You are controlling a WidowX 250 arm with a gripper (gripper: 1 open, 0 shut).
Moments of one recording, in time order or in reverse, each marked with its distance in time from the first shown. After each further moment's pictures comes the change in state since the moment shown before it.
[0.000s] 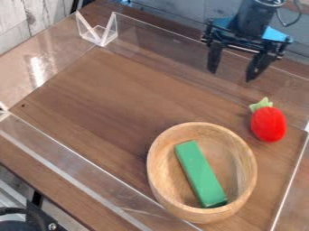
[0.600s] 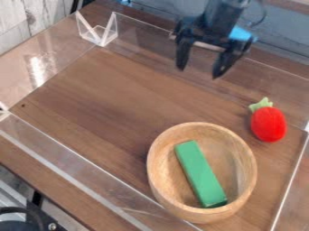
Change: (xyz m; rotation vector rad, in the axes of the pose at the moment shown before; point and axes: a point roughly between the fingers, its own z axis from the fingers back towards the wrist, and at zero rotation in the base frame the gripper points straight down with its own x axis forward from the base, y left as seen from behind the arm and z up) arm 0.007 0.039 -0.022 0.074 -0.020 0.134
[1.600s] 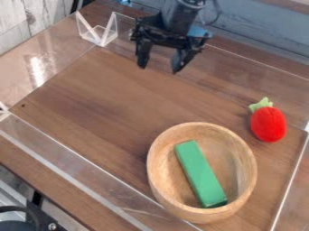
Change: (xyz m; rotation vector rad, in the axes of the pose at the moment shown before) arm 0.012 0.056 -0.003 0.067 -0.029 0.169
